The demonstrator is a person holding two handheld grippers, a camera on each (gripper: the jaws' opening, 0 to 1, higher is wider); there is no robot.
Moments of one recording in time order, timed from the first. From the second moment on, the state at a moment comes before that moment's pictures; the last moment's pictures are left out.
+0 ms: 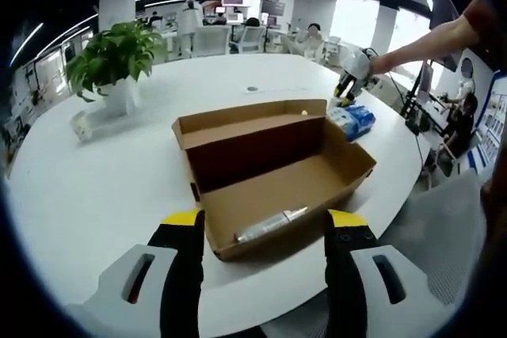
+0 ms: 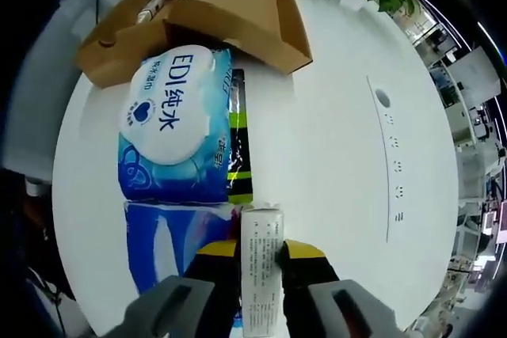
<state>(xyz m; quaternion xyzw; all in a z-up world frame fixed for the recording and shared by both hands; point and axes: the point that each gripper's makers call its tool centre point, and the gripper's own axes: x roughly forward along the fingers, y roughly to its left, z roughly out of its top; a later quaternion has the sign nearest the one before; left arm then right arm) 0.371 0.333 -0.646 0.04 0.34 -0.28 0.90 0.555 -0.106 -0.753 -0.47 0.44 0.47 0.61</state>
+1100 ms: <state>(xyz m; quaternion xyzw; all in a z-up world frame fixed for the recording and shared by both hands) 0.372 0.328 -0.641 0.04 0.33 -0.29 0.90 0.536 -0.089 -0.710 -0.46 0.40 0.41 0.68</state>
